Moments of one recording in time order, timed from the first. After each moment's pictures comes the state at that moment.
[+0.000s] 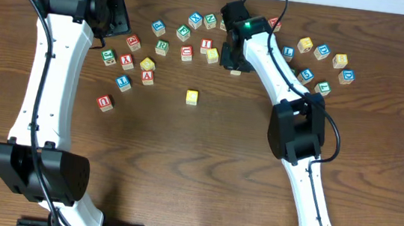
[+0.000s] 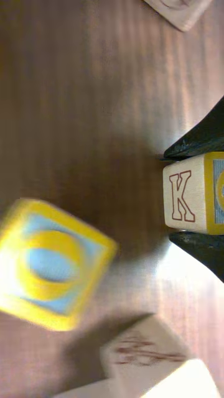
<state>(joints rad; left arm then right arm) -0.04 1.84 1.97 -1.20 -0.14 -0.33 0.42 2.62 2.39 -1.16 0.07 0.48</state>
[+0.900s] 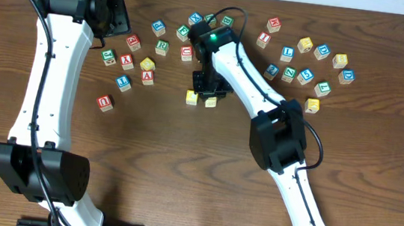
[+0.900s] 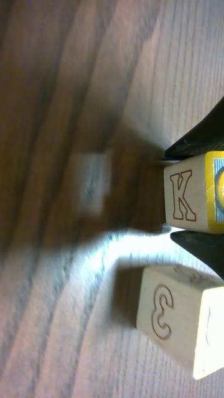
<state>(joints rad) -0.04 1.84 1.97 -1.20 -0.14 -0.33 0.59 2.61 2.39 -1.40 -0.07 0.42</state>
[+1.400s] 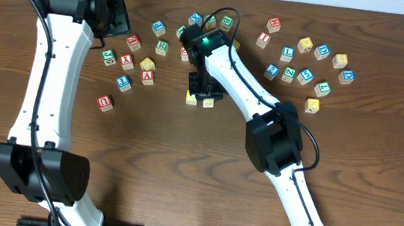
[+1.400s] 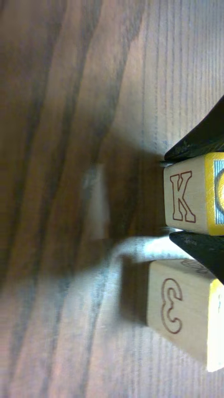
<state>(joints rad) -0.04 1.84 1.97 -1.20 -0.14 -0.33 0.62 2.61 2.39 -1.39 0.01 0.52</state>
